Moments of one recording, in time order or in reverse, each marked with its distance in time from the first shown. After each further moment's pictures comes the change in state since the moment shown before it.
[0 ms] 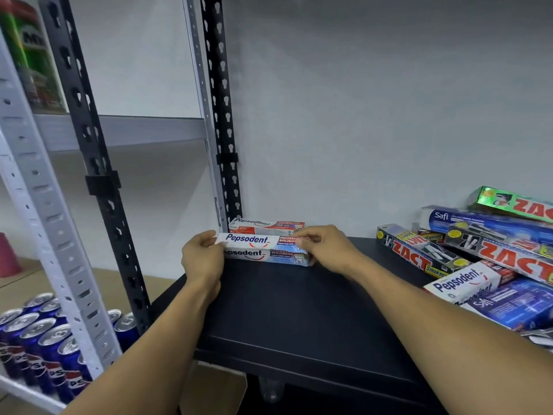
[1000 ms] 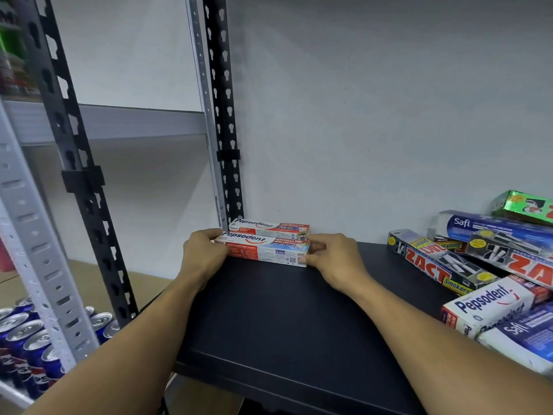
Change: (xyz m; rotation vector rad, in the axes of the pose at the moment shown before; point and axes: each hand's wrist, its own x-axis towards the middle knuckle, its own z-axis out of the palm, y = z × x) left_hand 0.016 0.010 0.005 0.511 -0.176 0.205; right_hand 0.006 0.019 0.011 -0.071 0.153 -0.042
